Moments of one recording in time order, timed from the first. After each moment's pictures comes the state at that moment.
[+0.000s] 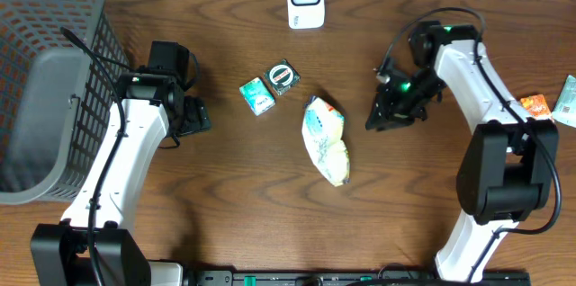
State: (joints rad) left arm -0.08 1.54 1.20 -1.07 -0.23 -0.39; right arm 0.11 2.00 1.58 -1.40 -0.52 -0.06
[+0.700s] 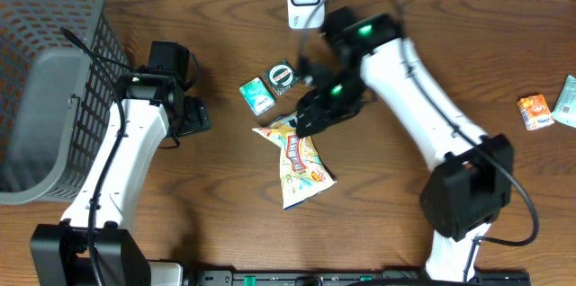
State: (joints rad) left arm -0.08 1.54 1.20 -1.07 -0.23 -0.39; right arm 0.52 2.00 1.82 -1.43 -0.48 -0.08
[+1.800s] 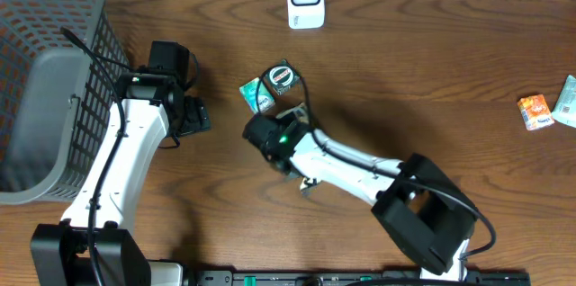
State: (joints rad) left arm -0.08 1.54 1.20 -1.07 -0.23 -0.39; right arm 0.89 1.98 1.31 -0.85 0.37 0.42
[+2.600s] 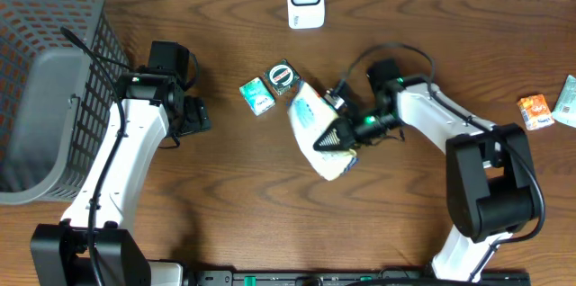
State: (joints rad) left arm -0.08 1.54 1.20 -1.07 -0.23 -0.38; right arm 0.24 1.92 1.14 -0.80 -1.05 -0.08
